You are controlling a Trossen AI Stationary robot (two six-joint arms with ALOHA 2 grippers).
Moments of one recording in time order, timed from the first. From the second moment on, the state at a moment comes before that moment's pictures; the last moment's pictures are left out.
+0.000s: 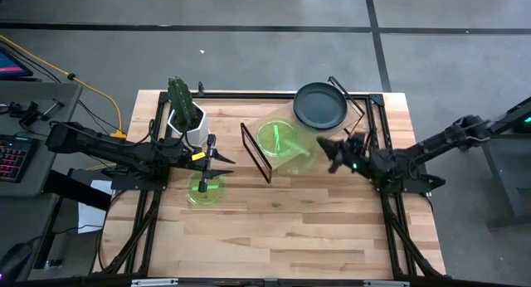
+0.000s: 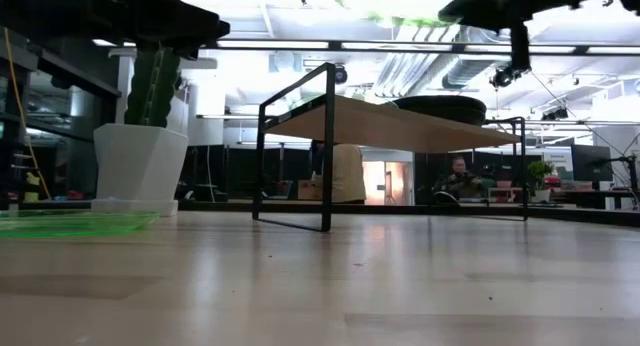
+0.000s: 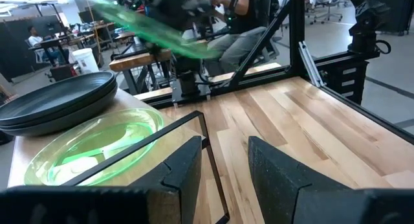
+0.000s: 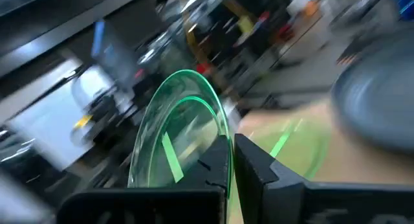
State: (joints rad) left arm -0.09 0.88 0.32 0.47 0.01 0.21; right arm 0.37 0.92 0.43 0.55 0.91 0.60
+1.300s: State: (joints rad) left arm -0.09 0.88 0.32 0.47 0.01 0.21; right arm -0.01 1.29 0.49 0.72 0.75 0.68
